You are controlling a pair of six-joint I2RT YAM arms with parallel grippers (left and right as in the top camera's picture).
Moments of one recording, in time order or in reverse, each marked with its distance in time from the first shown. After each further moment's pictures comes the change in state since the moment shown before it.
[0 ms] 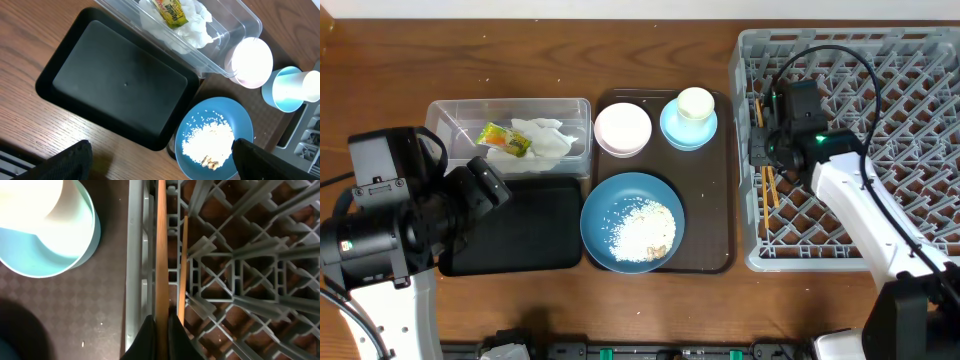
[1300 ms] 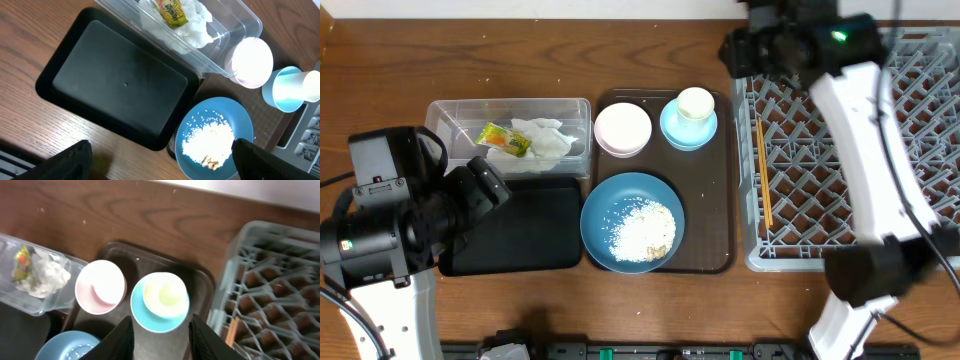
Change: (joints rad) left arm 0.000 0.002 0.000 0.000 0.000 0.000; right arm 0.061 0.383 1.008 -0.493 -0.249 -0.150
